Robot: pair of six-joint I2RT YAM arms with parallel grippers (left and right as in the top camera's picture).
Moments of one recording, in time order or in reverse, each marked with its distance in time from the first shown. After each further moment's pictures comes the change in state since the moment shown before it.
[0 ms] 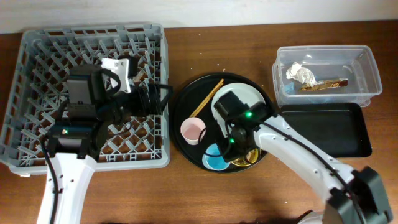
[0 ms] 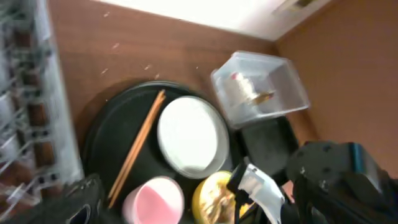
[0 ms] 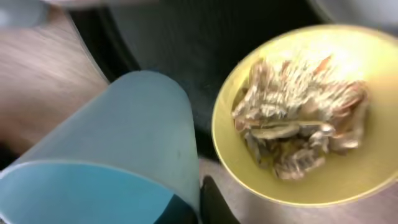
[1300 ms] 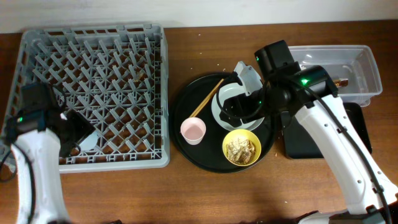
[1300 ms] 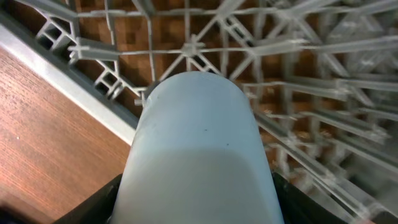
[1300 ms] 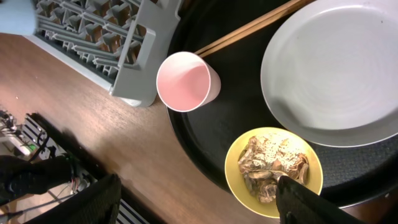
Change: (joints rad) left arm 0.436 0.196 0.019 -0.507 -0.634 -0.113; right arm -0.235 -0.035 0.391 -0.163 -0.227 -0.190
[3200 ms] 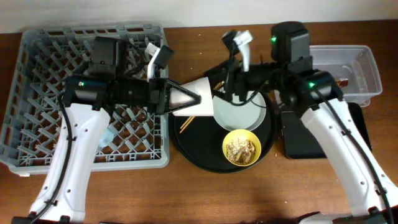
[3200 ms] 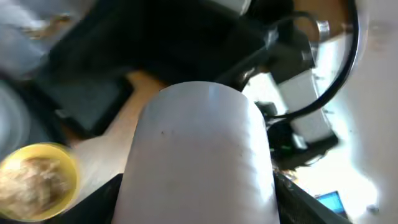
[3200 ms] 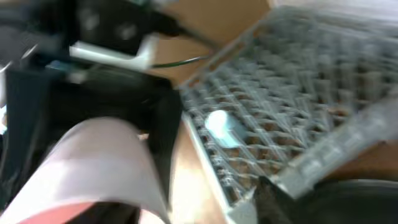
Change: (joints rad) left arm -0.519 0.109 0.325 0.115 1.438 0.418; right arm -0.075 -0.037 -0.098 0.689 -0.629 0.087
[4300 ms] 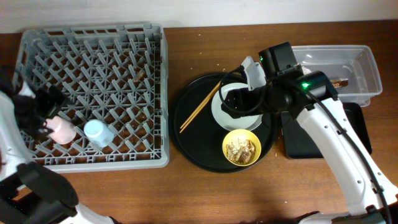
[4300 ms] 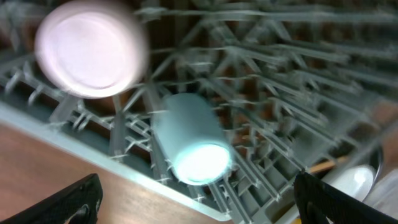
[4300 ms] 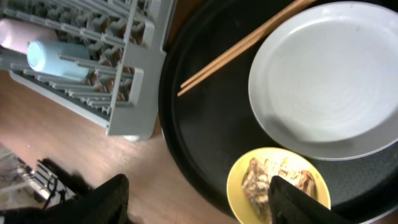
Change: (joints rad) left arm 0.729 0.299 0.193 -0.393 -1.131 -0.277; right arm 0.043 0.010 0.001 -0.517 0.637 0.074
